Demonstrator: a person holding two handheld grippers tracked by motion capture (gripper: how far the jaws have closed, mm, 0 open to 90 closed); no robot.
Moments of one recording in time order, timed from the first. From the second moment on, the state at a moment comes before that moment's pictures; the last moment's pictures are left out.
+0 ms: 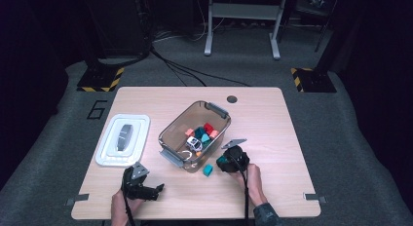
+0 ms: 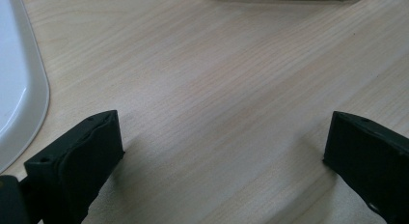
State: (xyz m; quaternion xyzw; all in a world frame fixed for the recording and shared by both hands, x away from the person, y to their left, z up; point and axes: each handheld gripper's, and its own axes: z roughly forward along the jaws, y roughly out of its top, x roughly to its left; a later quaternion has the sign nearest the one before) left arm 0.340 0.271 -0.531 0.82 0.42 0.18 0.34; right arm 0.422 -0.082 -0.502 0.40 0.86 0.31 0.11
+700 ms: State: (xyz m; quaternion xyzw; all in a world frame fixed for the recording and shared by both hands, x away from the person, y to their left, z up) left arm 0.340 0.271 -0.531 0.82 0.42 0.18 0.34; right arm 0.422 -0.103 -0.482 0.42 0.84 0.33 0.13
